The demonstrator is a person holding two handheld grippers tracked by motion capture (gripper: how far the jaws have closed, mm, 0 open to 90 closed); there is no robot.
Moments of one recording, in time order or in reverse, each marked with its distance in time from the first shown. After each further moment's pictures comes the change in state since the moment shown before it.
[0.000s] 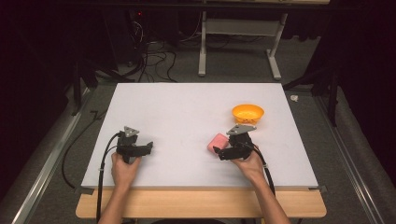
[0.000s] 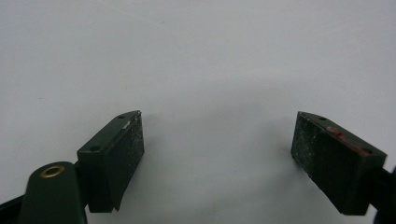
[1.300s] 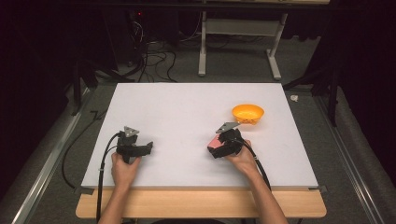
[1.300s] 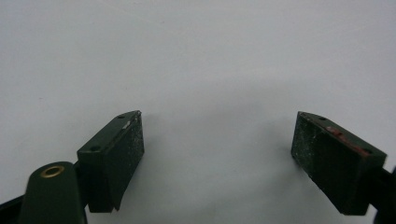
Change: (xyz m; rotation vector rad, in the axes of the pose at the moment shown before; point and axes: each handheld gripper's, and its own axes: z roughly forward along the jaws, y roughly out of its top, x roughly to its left) left arm 0.000 0.000 0.000 0.000 0.000 0.001; right arm -0.002 0.008 0.042 0.121 0.014 -0.093
